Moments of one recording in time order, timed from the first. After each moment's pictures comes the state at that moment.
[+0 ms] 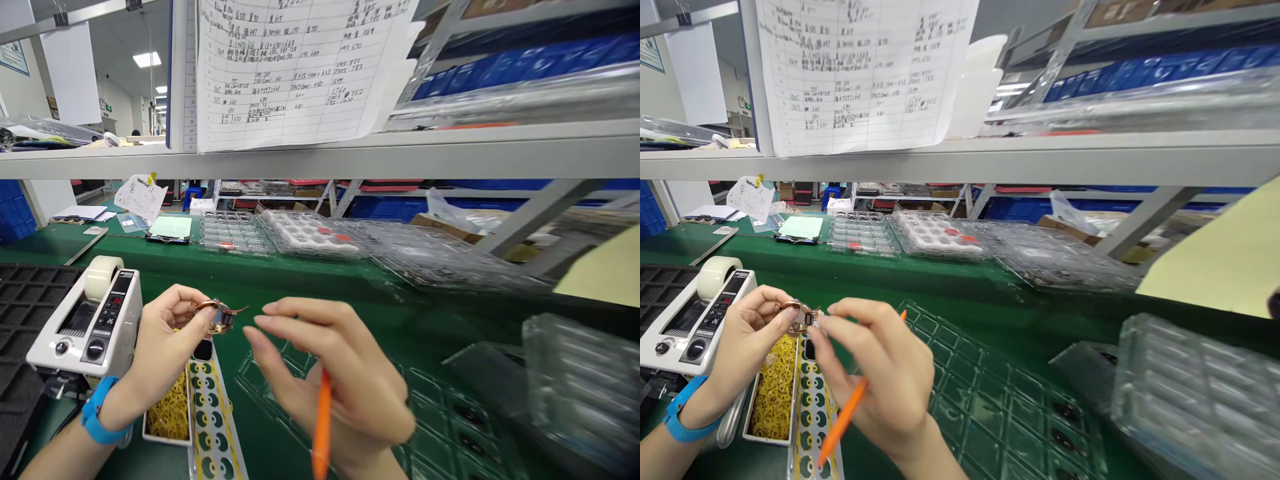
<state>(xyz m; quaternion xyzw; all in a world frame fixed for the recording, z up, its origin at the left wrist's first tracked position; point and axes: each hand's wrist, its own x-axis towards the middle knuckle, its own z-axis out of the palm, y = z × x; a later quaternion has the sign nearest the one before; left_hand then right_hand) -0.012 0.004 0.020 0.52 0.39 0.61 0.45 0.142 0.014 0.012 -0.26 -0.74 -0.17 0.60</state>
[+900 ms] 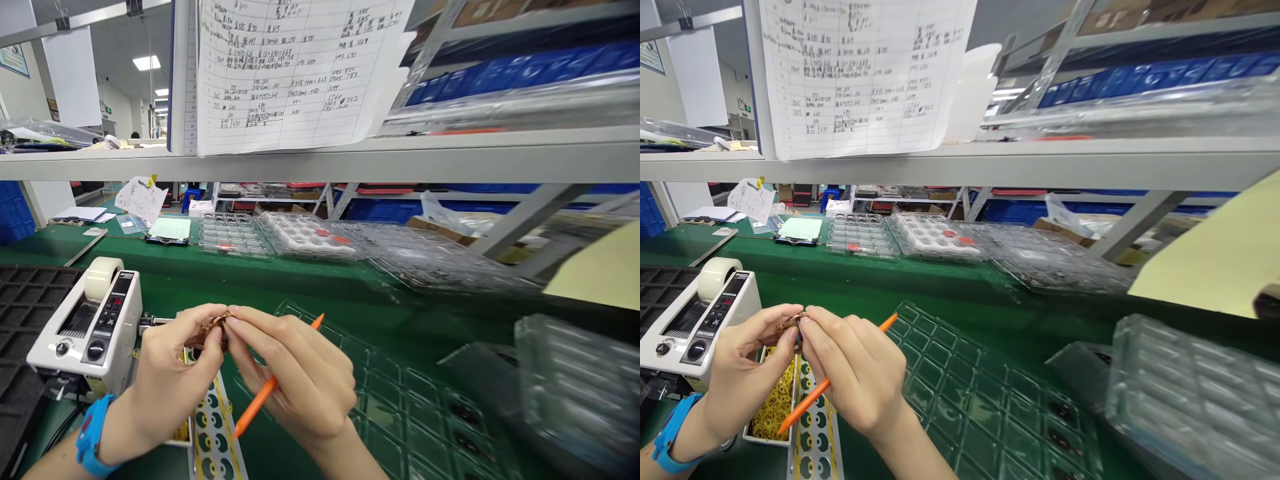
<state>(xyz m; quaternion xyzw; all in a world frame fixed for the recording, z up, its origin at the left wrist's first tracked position) -0.009 -0.015 0.015 0.68 0.39 0.60 0.18 0.132 0.022 0.002 -0.19 -0.75 -0.27 0.57</state>
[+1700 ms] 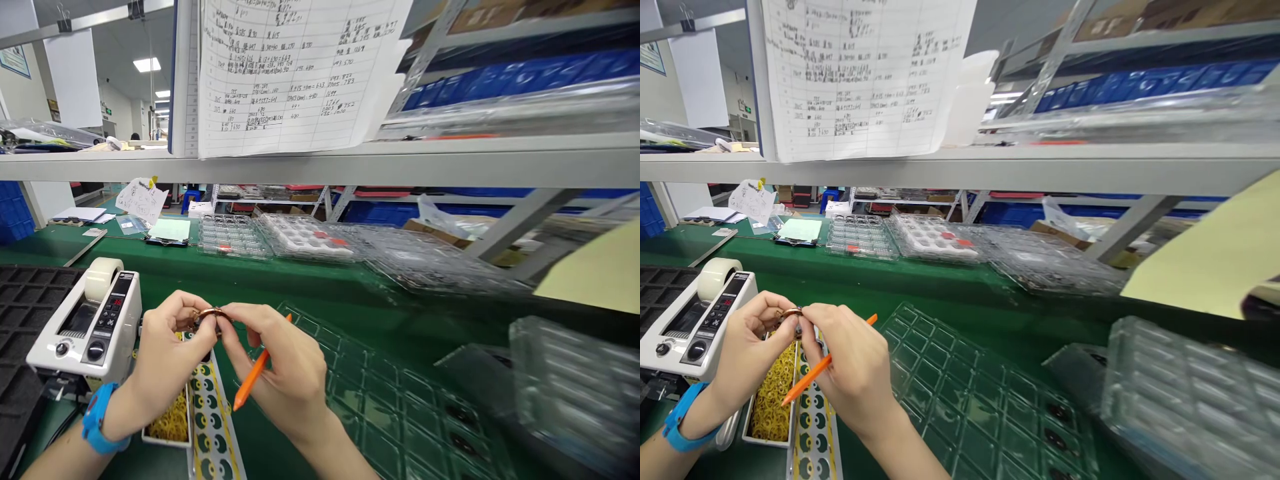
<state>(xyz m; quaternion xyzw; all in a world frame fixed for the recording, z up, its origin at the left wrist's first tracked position) -0.012 0.001 0.015 0.59 0.45 0.59 0.33 0.122 0.022 0.001 -0.25 -0.76 -0.13 0.58</state>
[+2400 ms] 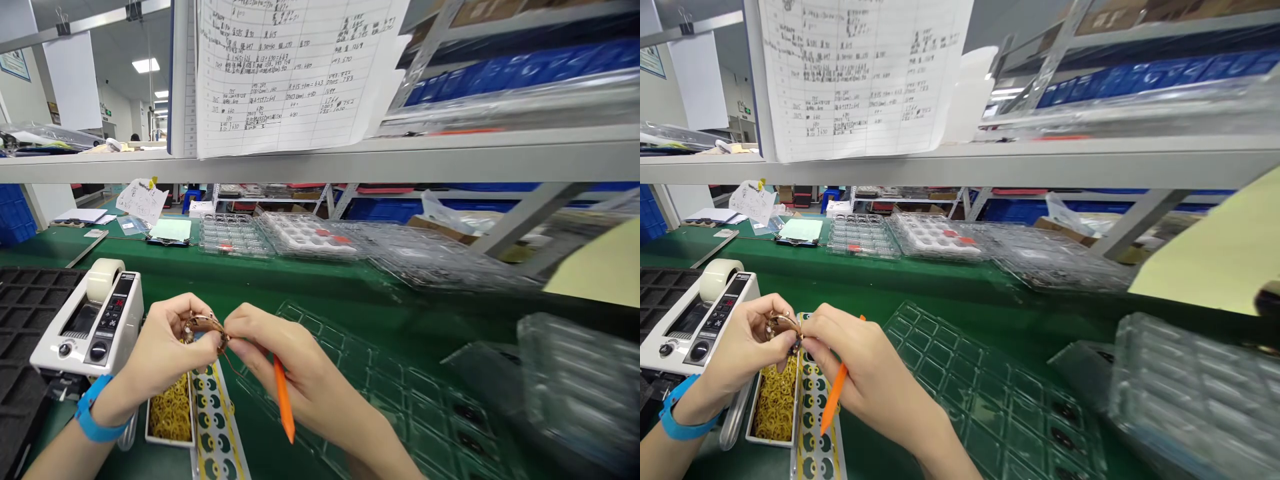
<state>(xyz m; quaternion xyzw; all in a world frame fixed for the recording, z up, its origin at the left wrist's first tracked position) -0.023 0.002 0.030 0.56 0.39 0.51 0.53 0.148 0.019 0.016 -0.21 -0.87 0.12 0.43</state>
